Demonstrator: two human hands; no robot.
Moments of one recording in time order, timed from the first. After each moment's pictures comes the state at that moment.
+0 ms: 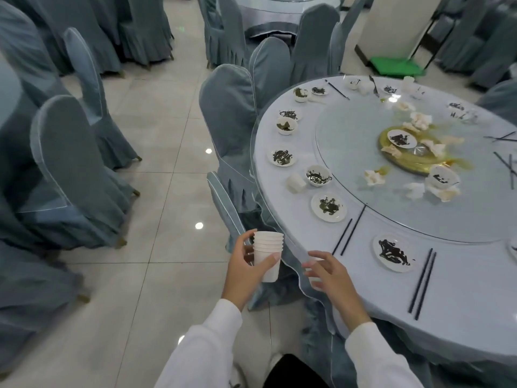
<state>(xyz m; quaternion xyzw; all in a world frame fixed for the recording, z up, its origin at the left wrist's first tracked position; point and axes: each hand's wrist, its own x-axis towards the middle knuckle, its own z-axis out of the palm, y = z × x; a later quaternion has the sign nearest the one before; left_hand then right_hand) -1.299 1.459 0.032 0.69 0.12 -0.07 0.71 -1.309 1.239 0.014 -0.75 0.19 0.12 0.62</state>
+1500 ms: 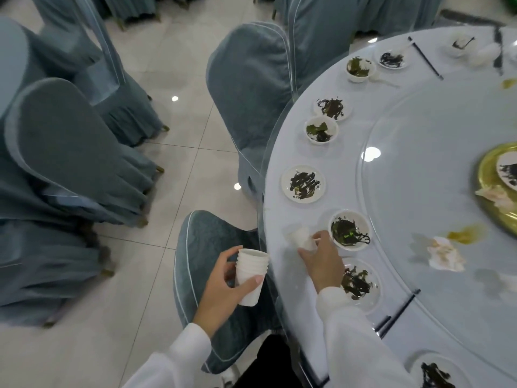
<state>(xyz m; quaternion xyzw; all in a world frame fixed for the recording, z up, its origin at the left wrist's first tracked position) -1.046 1.430 -0.012 0.74 0.26 -0.12 0.62 -0.934 1.211 -0.099 -0.91 0.16 0.19 0.34</state>
